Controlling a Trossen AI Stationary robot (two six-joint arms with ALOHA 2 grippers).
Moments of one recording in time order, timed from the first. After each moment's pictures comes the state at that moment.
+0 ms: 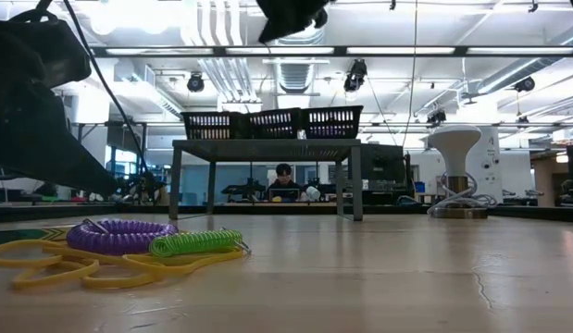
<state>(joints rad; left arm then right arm) -0.80 1.65 0.65 -0.18 -0.88 -1.20 -0.11 1.77 1.65 -0.25 0.55 -0.24</state>
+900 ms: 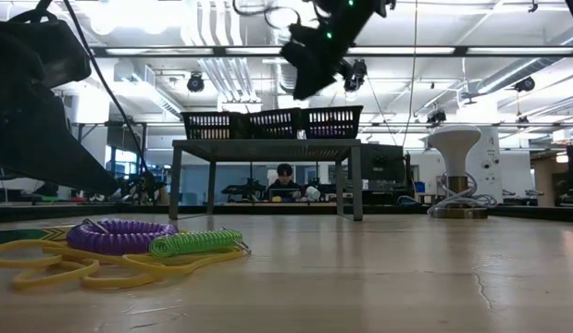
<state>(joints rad) -0.80 1.65 0.65 -0.18 -0.88 -1.20 -0.30 1.77 1.61 -0.59 0.41 0.10</state>
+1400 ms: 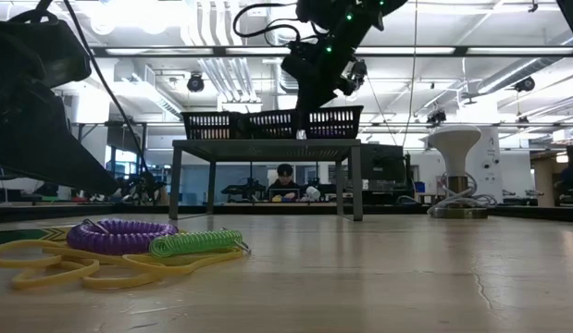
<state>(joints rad) -0.80 1.65 0.65 -0.18 -0.88 -1.20 -0.34 1.81 1.61 -0.61 0.31 0.13</state>
